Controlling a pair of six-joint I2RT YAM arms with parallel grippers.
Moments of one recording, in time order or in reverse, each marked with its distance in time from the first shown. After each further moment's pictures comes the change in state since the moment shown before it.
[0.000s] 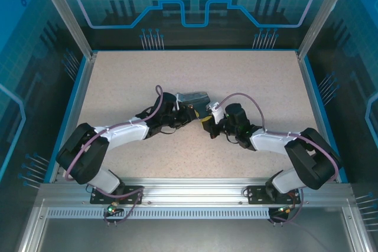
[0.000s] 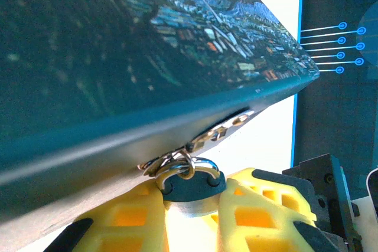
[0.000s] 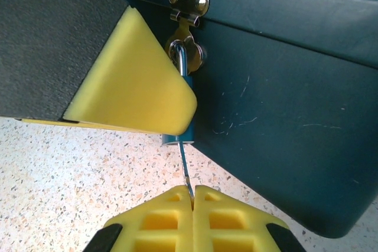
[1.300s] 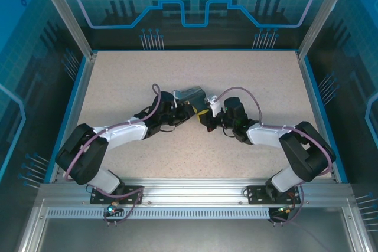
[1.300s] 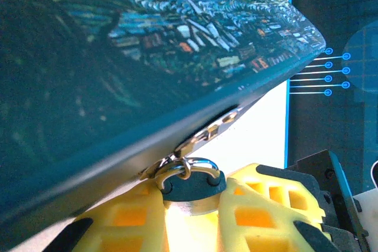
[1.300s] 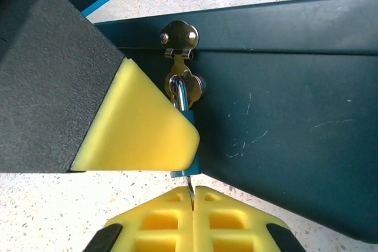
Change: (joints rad) left arm 0.015 -0.007 -0.013 0.055 -0.040 -0.023; right arm -0.026 0.080 0.084 0.065 -0.069 0.053
